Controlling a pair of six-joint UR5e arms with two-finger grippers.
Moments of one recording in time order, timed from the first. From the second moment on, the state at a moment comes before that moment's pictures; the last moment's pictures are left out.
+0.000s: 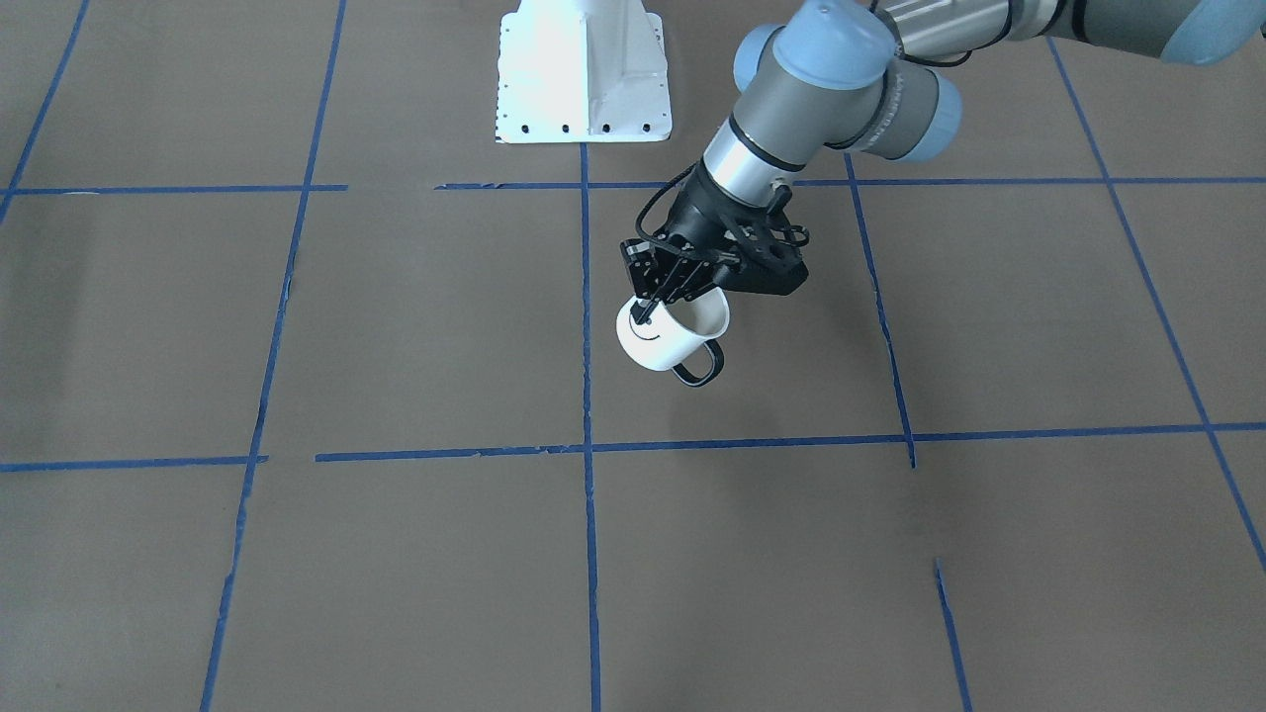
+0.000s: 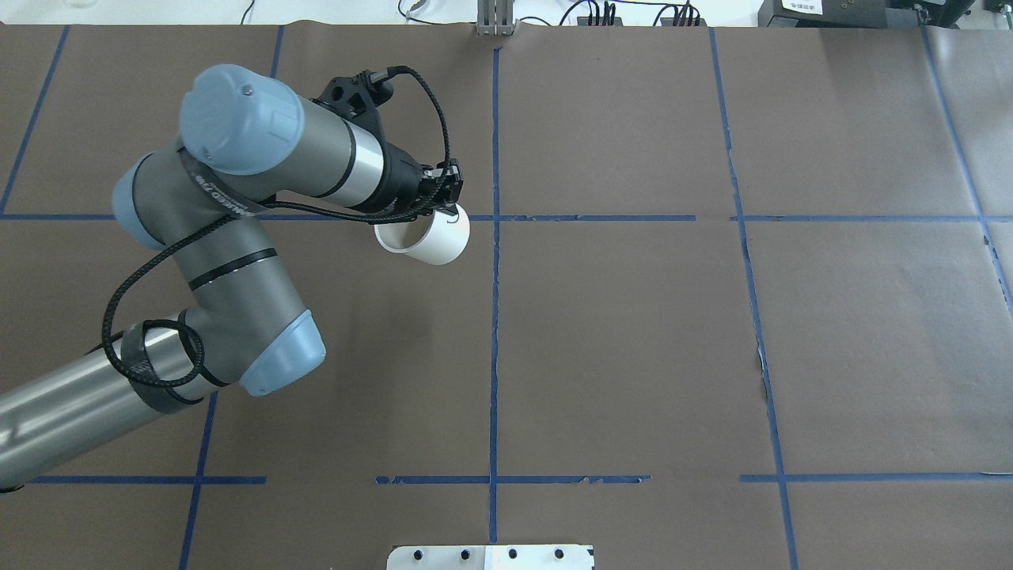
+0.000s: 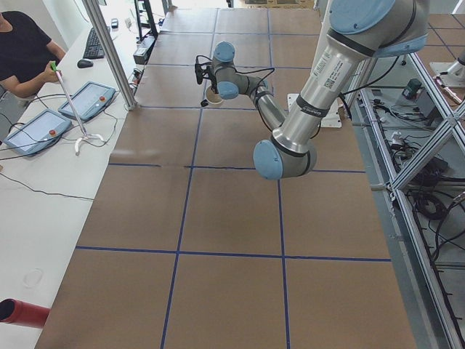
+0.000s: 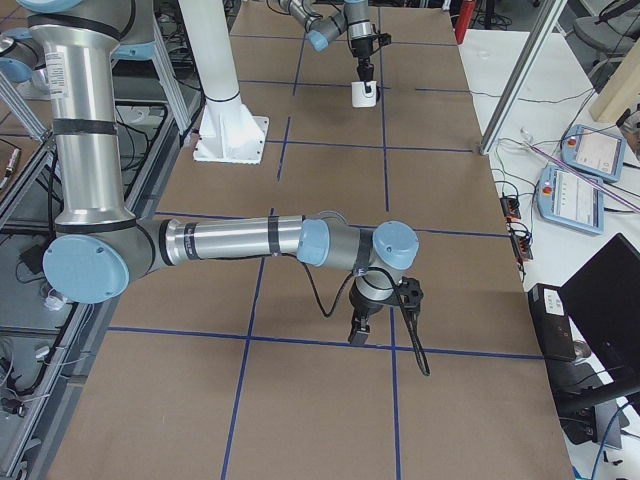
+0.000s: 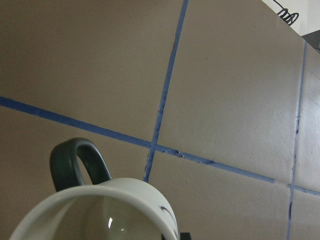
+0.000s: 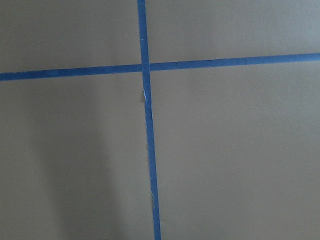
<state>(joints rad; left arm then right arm) -0.65 -2.26 -1.68 -1.96 -1.91 -1.48 1.53 -1.53 1.64 -1.83 2.27 0.01</state>
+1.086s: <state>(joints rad) -0.53 -2.59 -1.35 -1.58 -1.80 -1.13 1.53 -1.53 1.64 -1.83 2.27 0.01</state>
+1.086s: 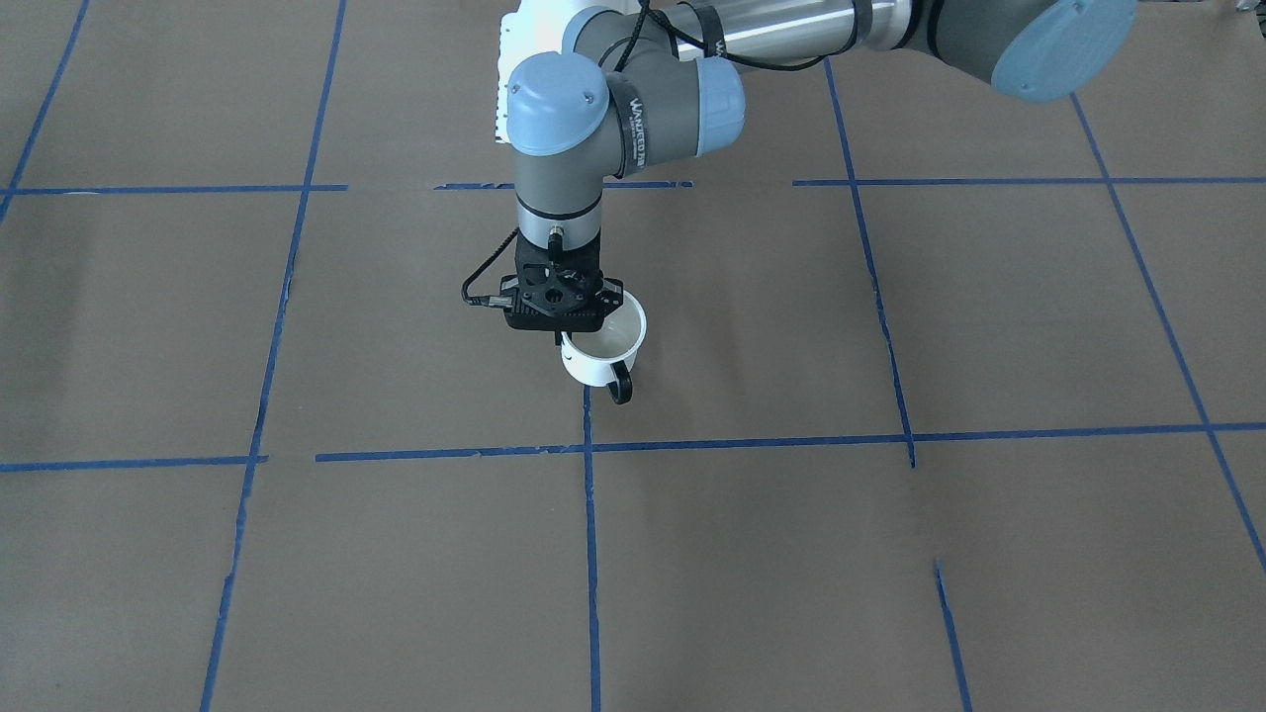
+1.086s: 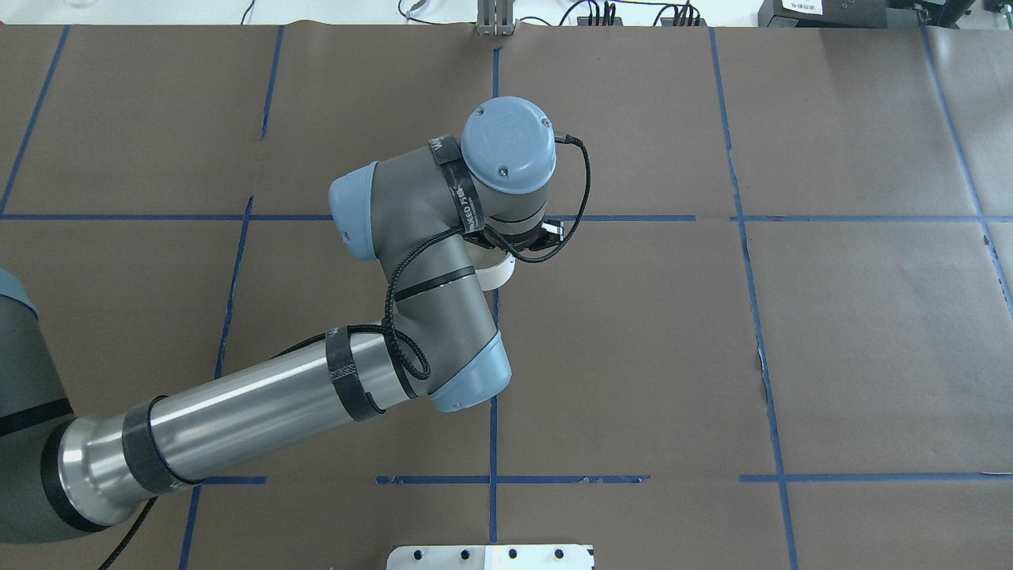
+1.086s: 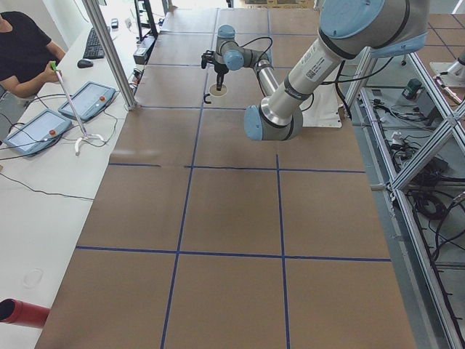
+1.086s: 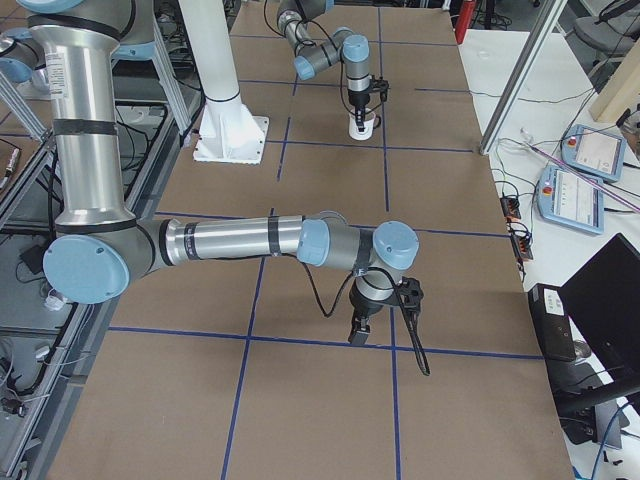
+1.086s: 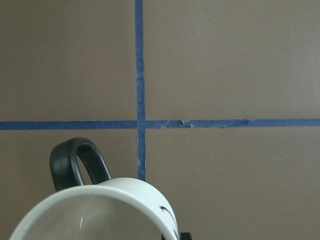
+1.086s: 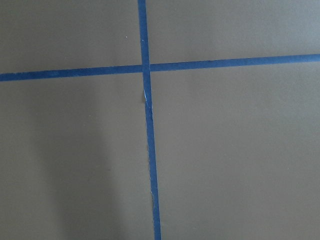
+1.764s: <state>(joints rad) -0.52 -2.60 -1.31 -1.57 -1.80 -1.10 1.53 -1.53 1.64 -1.83 2.27 0.01</state>
